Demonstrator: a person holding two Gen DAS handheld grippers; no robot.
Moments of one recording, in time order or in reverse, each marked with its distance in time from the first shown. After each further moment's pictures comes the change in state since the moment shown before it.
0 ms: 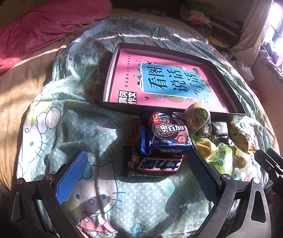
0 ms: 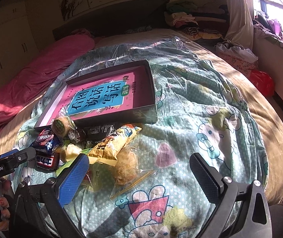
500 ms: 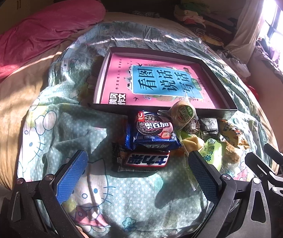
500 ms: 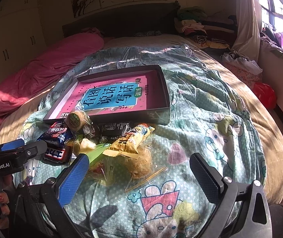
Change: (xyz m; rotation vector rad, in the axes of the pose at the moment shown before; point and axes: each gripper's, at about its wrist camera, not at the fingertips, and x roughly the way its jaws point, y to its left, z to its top) left arm -0.013 -0.017 -0.006 0.031 -0.030 -0.022; right arm -0.014 0.021 -0.007 -0.105 -0.010 -0.032
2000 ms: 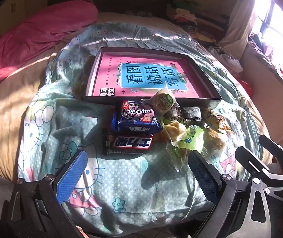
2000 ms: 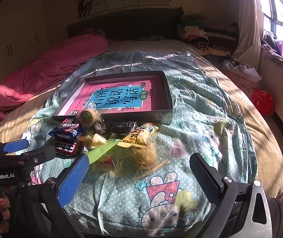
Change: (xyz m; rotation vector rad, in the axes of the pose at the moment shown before) left arm -0.028 -0.014 -0.017 0.059 0.024 -0.008; right arm -0.030 0.016 -0.006 -0.028 -0.045 0.001
